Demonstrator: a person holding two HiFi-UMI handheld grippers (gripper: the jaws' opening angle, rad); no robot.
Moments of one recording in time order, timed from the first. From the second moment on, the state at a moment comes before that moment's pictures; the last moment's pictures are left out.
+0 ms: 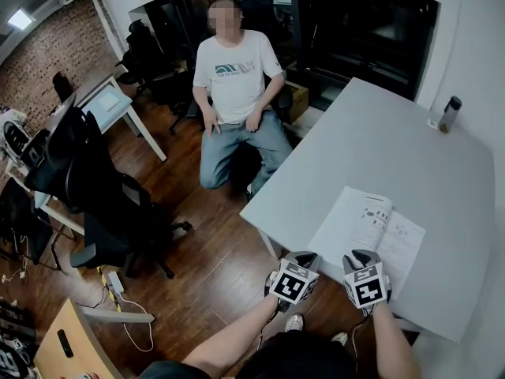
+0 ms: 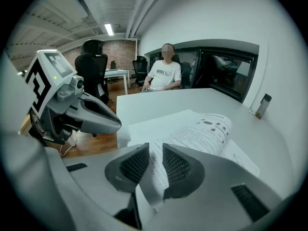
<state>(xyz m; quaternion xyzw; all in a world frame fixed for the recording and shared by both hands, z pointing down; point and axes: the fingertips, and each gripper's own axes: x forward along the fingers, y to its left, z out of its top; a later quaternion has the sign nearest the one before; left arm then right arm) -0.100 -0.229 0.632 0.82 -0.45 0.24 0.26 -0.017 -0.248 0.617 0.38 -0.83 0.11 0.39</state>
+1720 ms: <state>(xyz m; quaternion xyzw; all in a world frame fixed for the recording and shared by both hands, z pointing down) -0.026 -0.214 0.633 0.81 -0.46 0.25 0.26 0.218 -0.182 0.602 0.54 -0.76 0.21 0.30</state>
